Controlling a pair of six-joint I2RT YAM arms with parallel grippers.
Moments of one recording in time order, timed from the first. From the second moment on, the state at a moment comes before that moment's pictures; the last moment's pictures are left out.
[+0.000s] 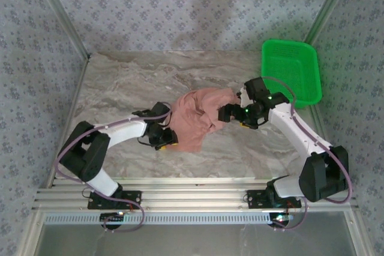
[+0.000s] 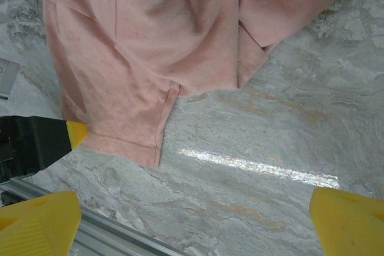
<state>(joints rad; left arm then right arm) -0.62 1.60 0.85 -0.58 0.26 -0.85 0.33 1.35 1.08 -0.89 -0.38 0.43</state>
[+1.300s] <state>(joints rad) -0.39 1.09 1.12 -0.99 0.14 -0.76 0.46 1.78 1.13 -0.60 -0.19 0.51</state>
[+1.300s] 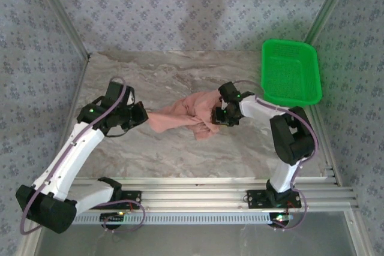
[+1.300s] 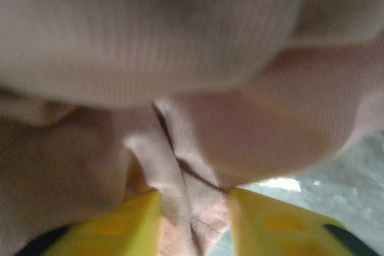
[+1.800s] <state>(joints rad) -0.21 1.09 1.40 -1.09 0.19 -0.62 0.36 1.62 1.27 -0.63 -0.19 0.47</state>
